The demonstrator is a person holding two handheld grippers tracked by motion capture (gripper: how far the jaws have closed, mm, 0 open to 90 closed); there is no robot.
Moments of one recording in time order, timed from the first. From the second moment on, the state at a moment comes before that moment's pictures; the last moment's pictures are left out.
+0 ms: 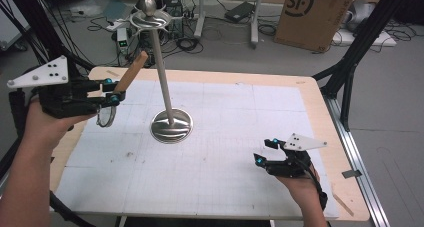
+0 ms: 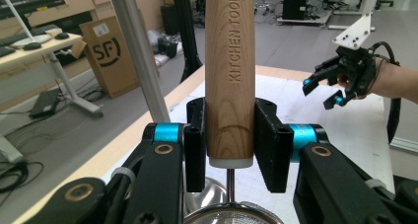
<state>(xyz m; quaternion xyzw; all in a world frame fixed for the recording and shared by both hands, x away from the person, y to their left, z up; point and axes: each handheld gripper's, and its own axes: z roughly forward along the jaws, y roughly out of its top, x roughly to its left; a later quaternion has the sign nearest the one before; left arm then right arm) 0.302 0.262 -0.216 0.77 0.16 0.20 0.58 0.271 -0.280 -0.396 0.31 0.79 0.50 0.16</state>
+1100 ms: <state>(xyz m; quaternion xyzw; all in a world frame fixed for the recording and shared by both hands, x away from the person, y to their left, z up) 0.327 0.263 -0.193 0.76 0.21 0.24 0.57 0.272 -0.280 -0.398 0.31 0.79 0.50 0.16</state>
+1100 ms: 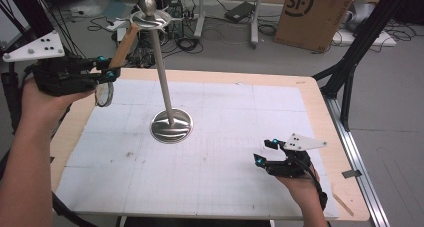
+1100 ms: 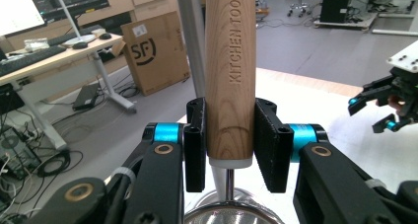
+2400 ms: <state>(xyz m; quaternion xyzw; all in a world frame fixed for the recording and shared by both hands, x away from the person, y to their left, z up) 0.357 0.235 -0.219 0.75 0.26 0.22 0.56 0.270 -0.285 -0.395 0.31 0.79 0.50 0.16</state>
